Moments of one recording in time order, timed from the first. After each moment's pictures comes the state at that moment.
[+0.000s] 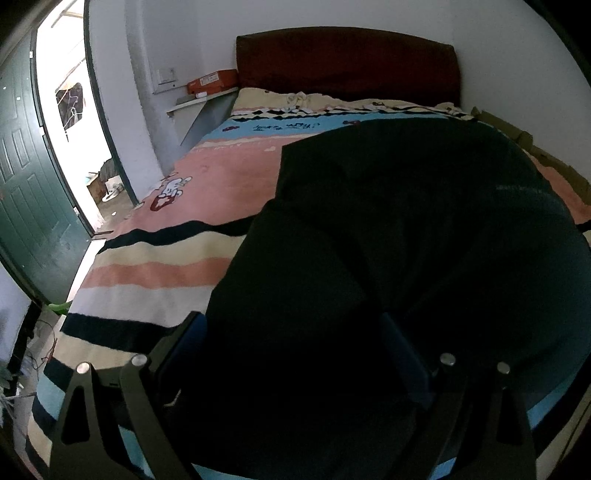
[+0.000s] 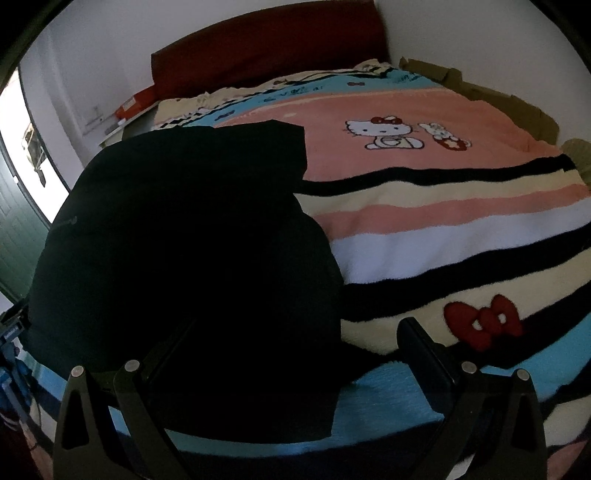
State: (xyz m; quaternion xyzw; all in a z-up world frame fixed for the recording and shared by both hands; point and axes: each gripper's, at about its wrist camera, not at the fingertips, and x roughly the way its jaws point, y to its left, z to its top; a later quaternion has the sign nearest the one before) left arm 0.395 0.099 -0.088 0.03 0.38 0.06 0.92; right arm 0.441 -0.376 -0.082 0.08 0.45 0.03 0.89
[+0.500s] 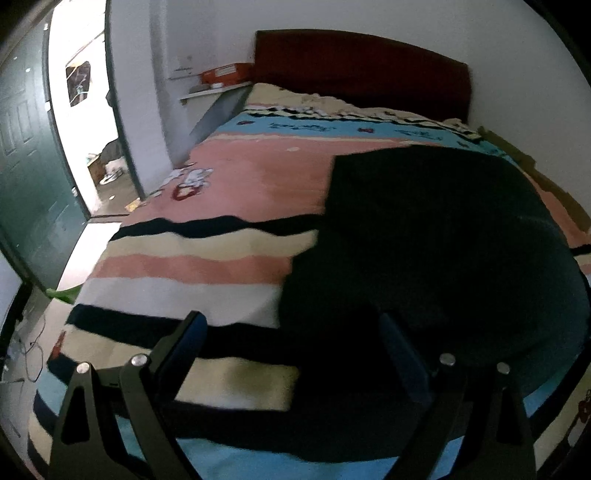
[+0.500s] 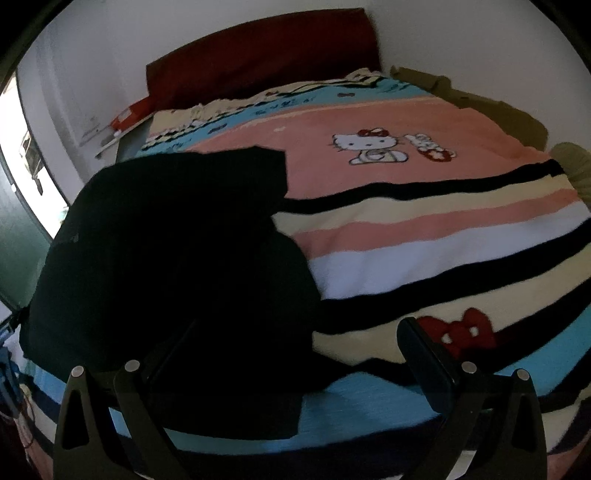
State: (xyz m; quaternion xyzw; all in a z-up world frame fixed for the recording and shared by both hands) left arm 0.381 0.170 -0.070 -0.02 0.38 0.05 0.92; right arm 0.435 -0.398 -0.064 0.09 0.43 0.01 0.90
